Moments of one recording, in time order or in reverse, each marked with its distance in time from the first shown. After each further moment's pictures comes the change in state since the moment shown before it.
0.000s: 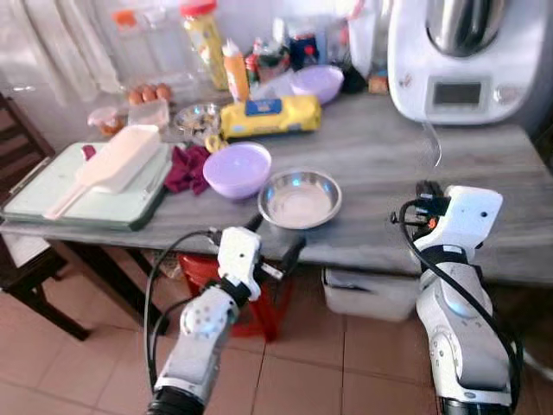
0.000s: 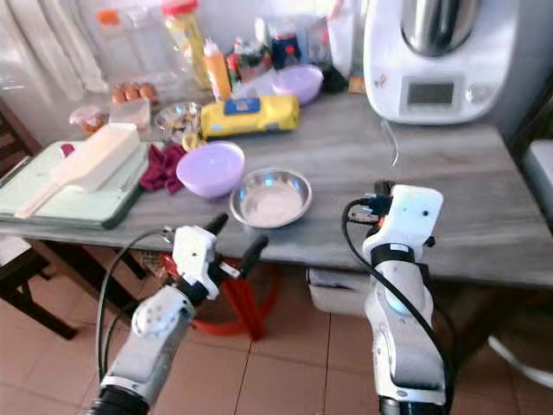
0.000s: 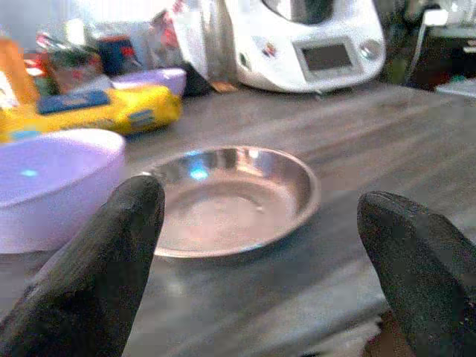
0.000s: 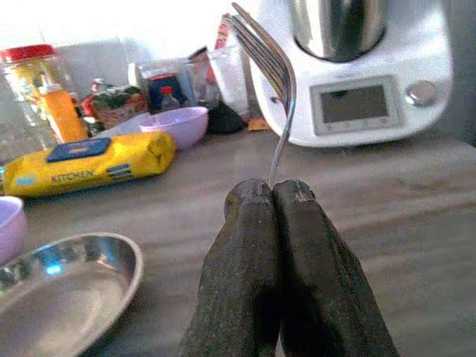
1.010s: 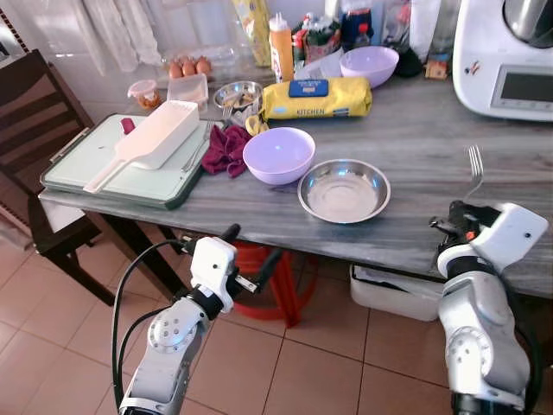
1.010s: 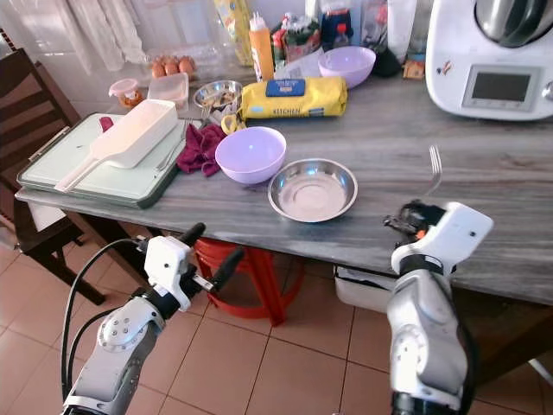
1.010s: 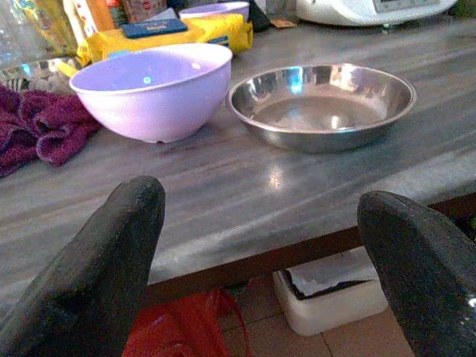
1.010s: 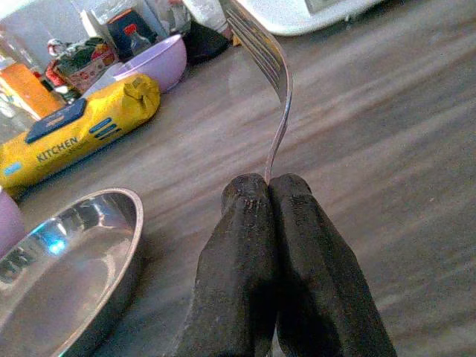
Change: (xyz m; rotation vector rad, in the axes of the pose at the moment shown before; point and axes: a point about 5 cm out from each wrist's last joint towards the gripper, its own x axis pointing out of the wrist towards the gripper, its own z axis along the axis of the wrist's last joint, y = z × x) left arm -0.030 0.018 -0.002 0.027 0.079 -0.013; right arm 0.004 -0.046 -0.017 0.284 0.086 -0.181
